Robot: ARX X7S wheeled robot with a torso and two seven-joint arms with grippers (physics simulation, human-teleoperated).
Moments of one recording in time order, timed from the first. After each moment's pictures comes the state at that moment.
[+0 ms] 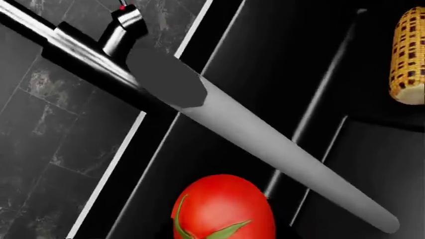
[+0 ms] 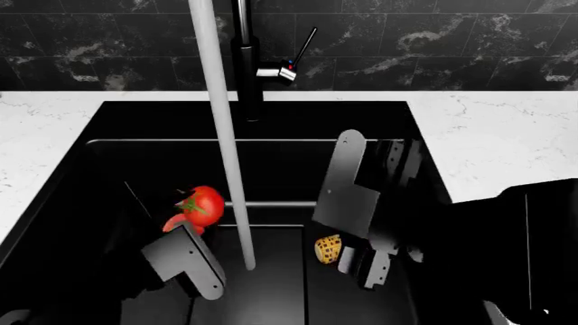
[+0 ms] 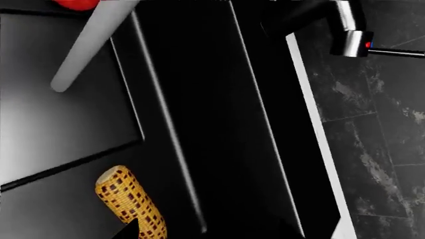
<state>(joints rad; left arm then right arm) -0.53 -0.89 0.73 0.54 -0.08 -0.65 0.04 1.57 0.73 -1.27 -0.64 1.18 1.33 0.35</state>
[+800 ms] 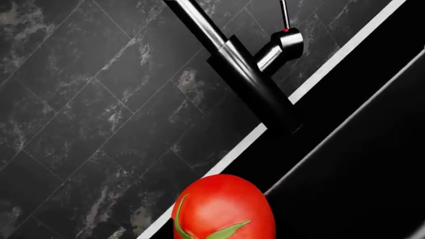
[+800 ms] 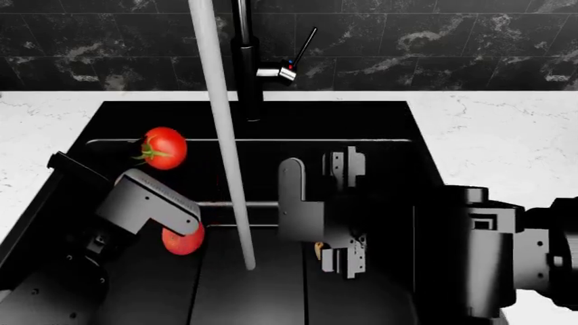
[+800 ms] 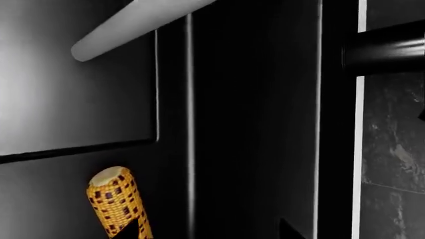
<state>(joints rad) -0.50 -0.81 0.50 0.47 -0.17 -0.56 -0.19 1.65 0.53 -1.70 -0.41 0.73 1.12 0.02</state>
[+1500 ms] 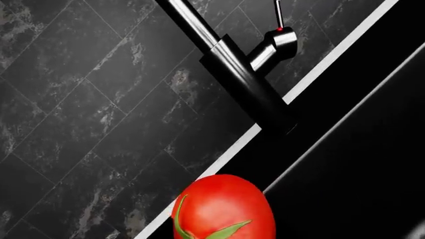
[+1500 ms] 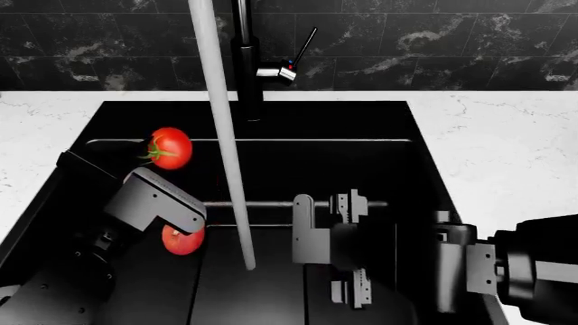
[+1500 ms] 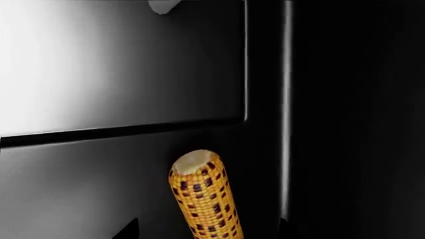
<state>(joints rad) -0.52 -0.79 0.53 0.45 -0.15 -0.57 -0.18 1.48 0.50 -1.81 -0.15 0.67 0.93 -0.12</state>
